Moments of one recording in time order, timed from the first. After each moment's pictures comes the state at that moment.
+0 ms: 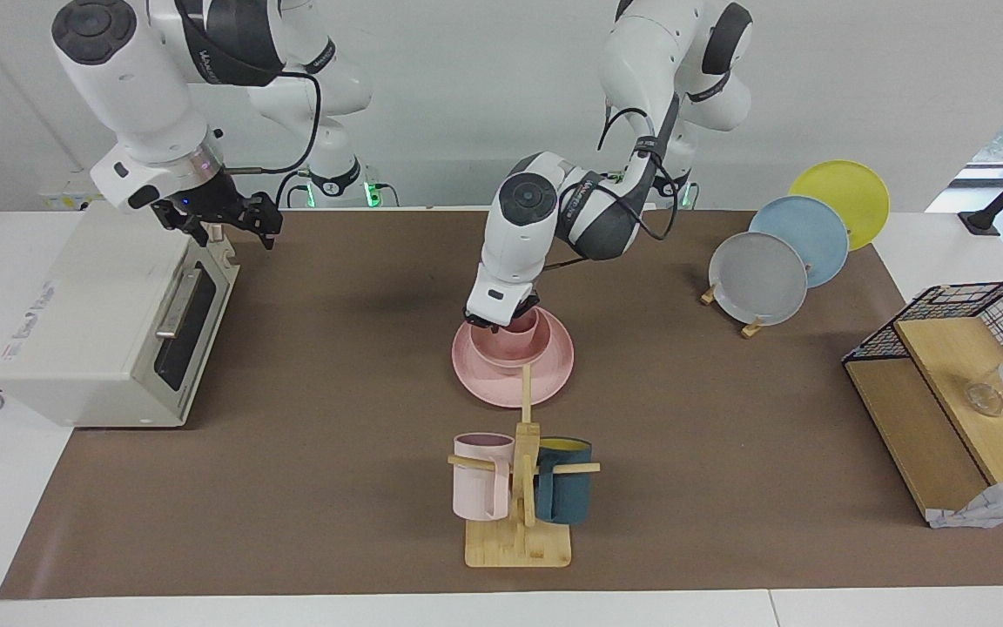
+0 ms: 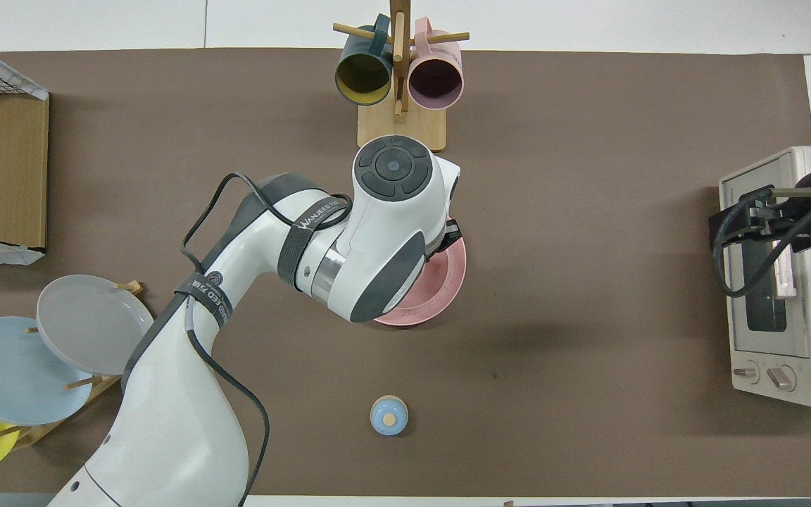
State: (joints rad) left arm -0.70 0.49 -0.03 -1.48 -0.13 1.93 -0.95; right arm 0.11 0.00 -0.09 -1.64 -0.04 1.50 0.07
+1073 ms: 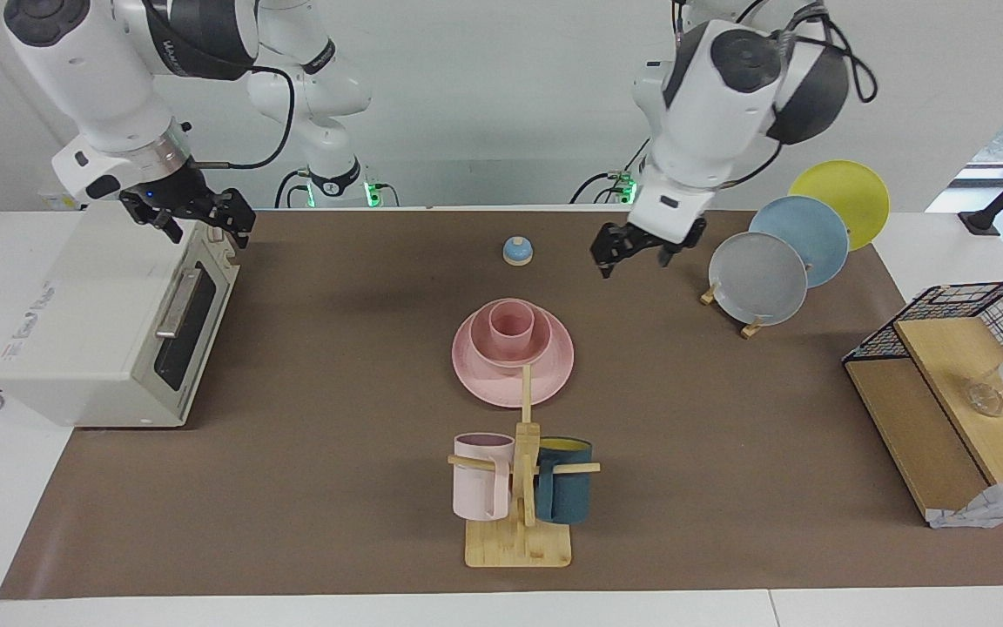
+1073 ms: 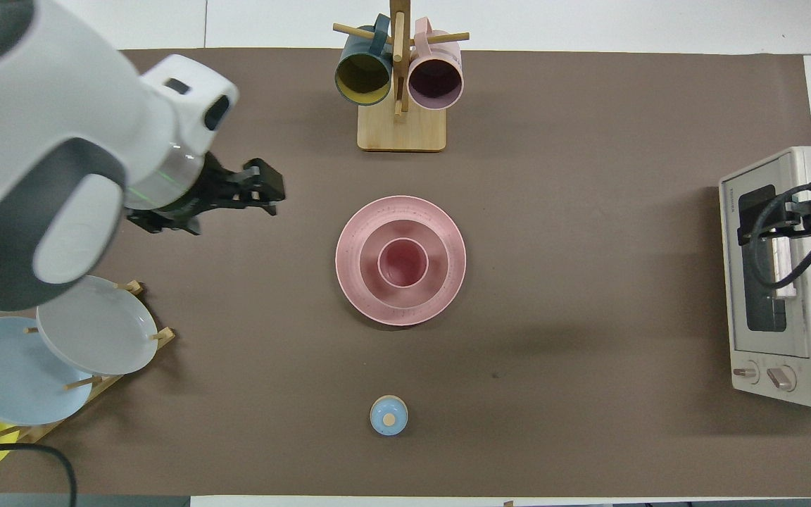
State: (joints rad) left arm -0.35 0.15 -0.01 -1.46 -0.10 1.55 -0.49; right arm 0.06 -0.01 -0.09 -1.63 -0.04 1.50 0.06
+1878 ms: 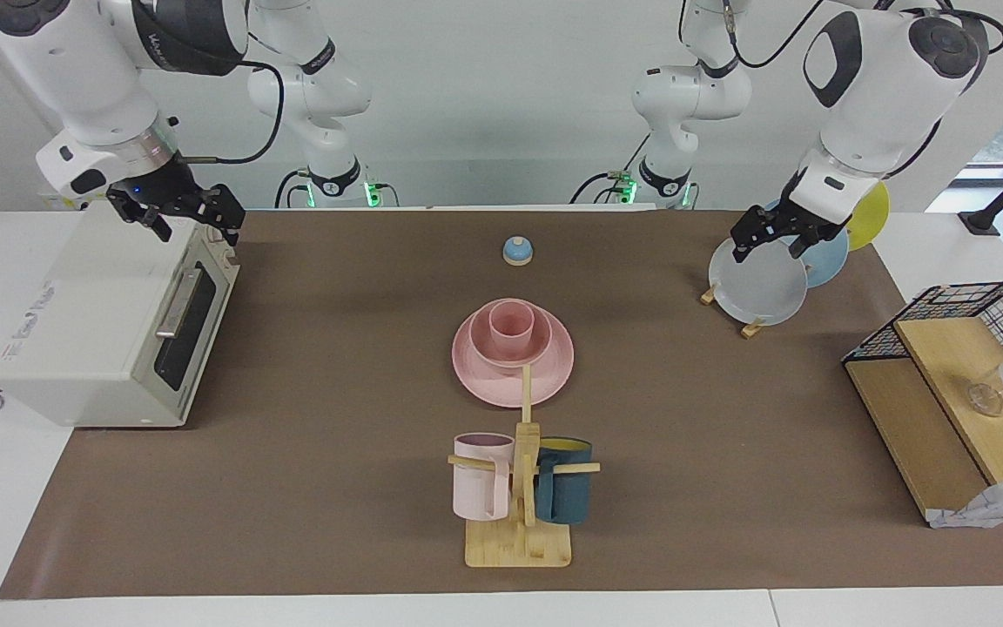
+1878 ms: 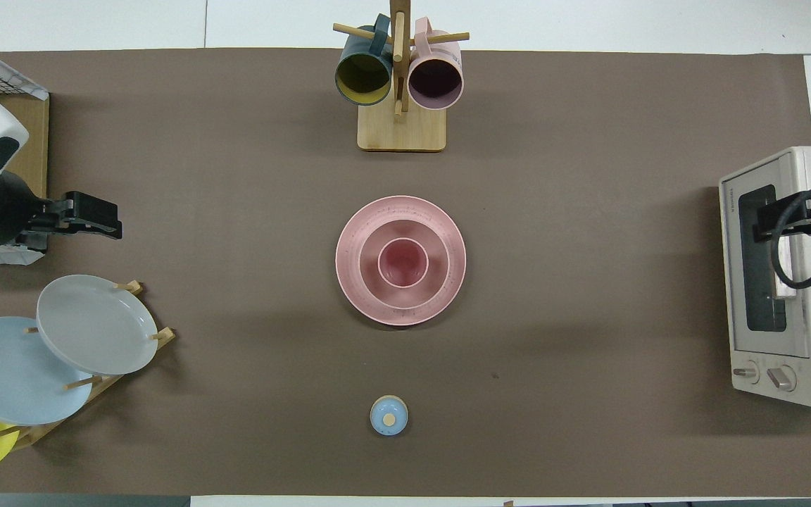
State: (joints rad) left arm -0.11 -0.04 -0.01 -1.70 -0.05 1.61 -0.15; right arm 0.00 -0.01 -0.06 -1.61 -0.04 1.50 0.01
